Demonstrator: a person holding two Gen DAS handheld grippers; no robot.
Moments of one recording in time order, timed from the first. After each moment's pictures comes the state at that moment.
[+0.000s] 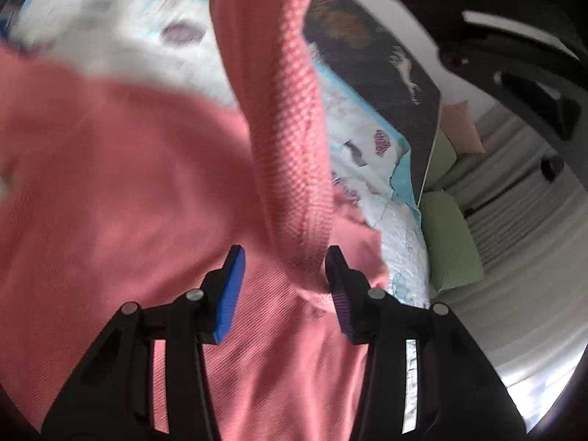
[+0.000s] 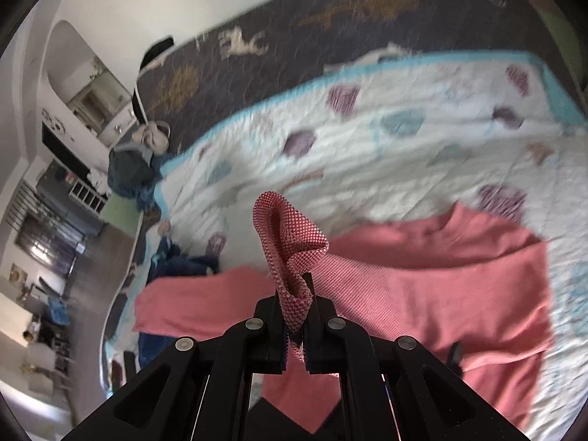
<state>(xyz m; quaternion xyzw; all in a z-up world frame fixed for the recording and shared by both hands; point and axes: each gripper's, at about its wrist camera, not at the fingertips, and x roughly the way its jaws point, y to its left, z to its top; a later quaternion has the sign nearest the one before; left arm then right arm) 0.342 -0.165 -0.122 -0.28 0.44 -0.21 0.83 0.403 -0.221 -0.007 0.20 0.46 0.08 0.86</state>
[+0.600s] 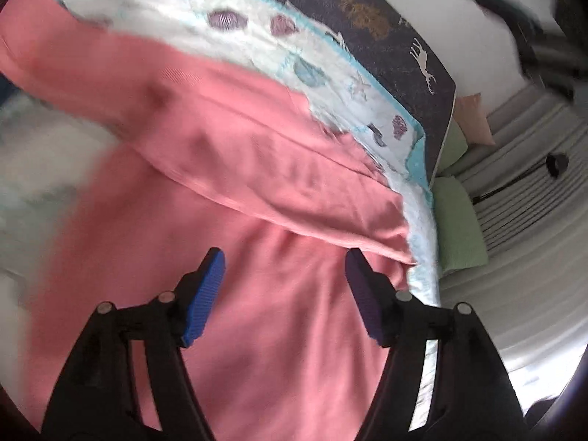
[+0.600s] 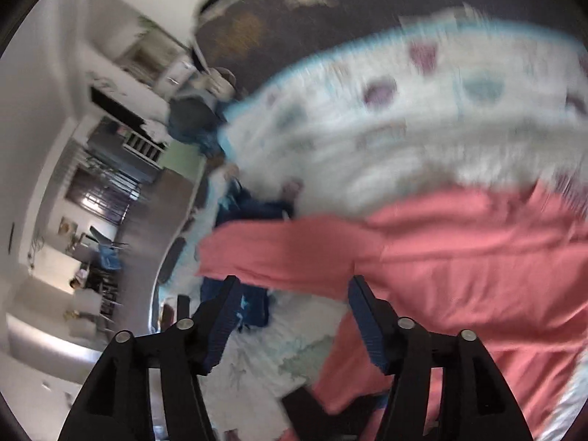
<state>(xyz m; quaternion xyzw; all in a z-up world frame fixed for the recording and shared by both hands) 0.279 -0.080 -0.102 -0.24 0.46 -0.18 0.83 0.370 -0.213 0.057 0.18 0.46 0.22 0.84</state>
